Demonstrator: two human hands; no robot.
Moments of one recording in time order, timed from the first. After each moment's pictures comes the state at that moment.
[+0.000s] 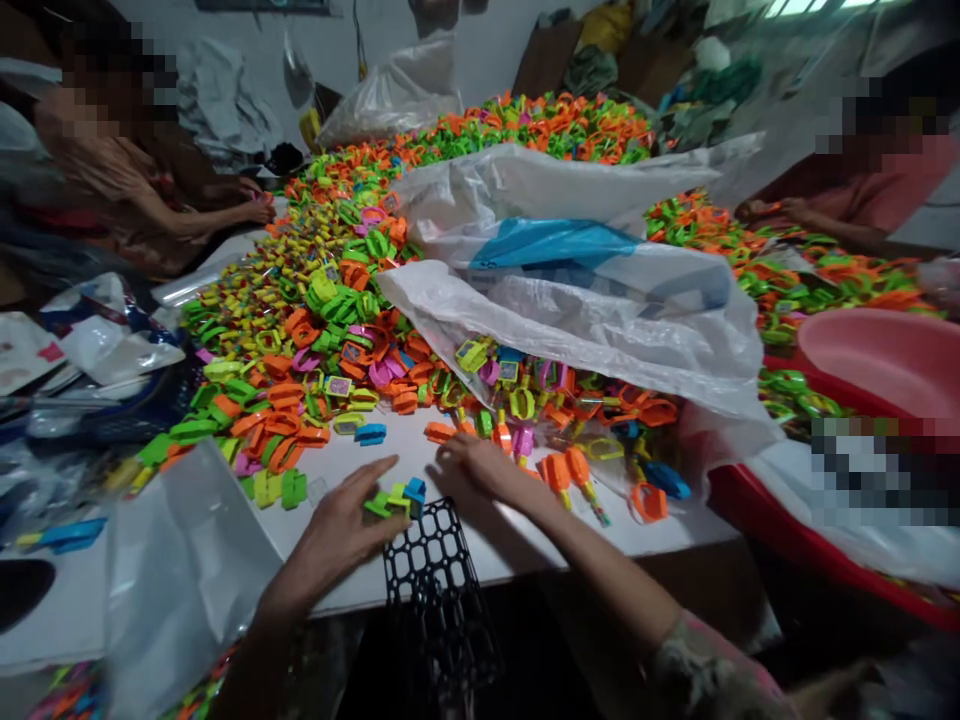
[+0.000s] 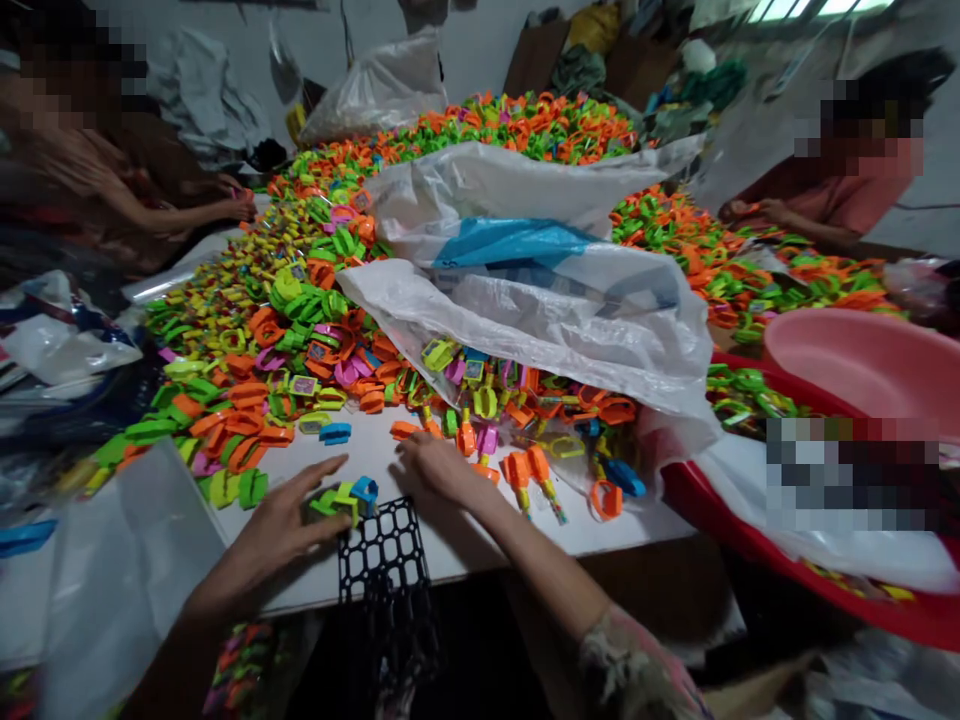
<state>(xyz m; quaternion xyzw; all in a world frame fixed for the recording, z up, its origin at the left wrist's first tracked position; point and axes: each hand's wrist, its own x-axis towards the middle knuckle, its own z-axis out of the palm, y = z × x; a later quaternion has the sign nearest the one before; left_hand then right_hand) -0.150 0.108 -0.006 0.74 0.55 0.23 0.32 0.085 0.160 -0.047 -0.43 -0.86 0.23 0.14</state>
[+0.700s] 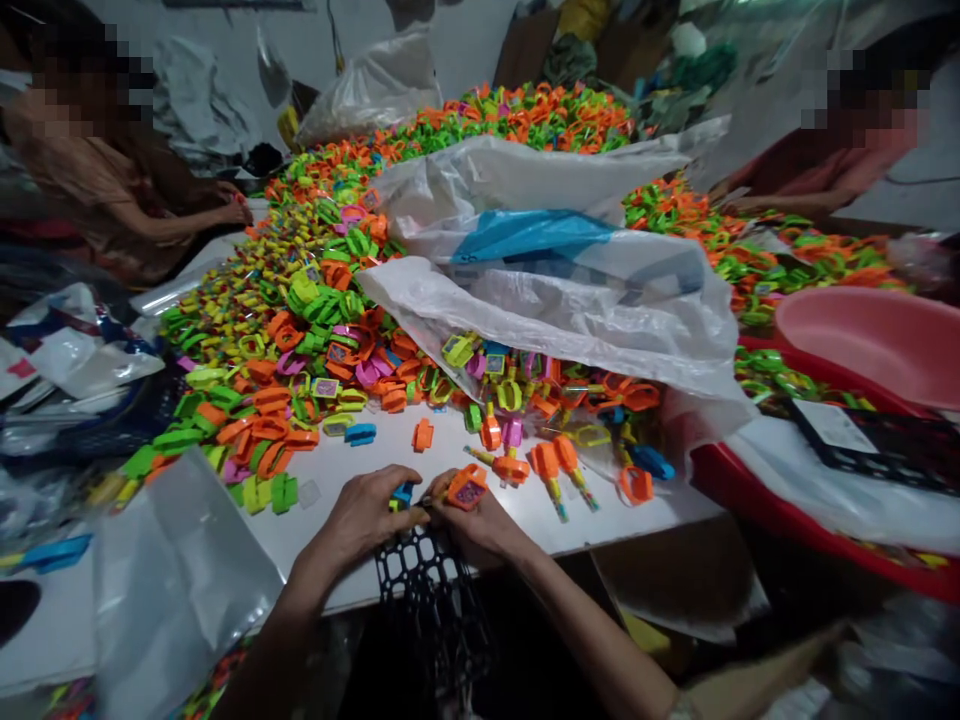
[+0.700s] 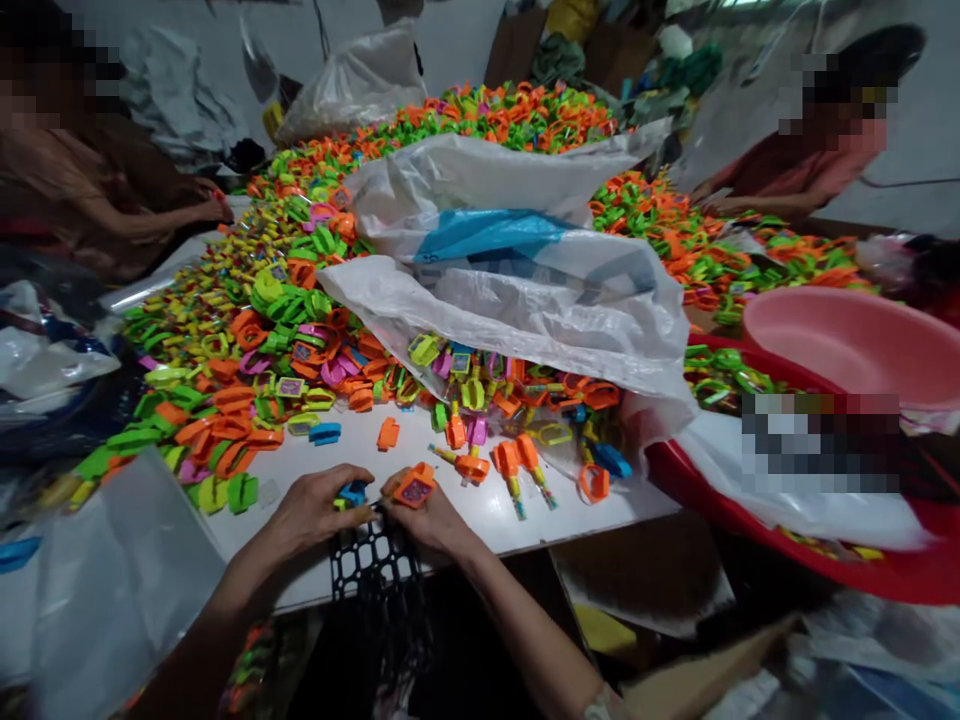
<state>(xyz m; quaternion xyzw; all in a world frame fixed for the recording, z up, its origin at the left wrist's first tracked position) -0.119 0.127 -0.010 0.82 0.49 0.06 0.29 0.065 0.091 -0.086 -0.42 -0.55 0.58 0.42</state>
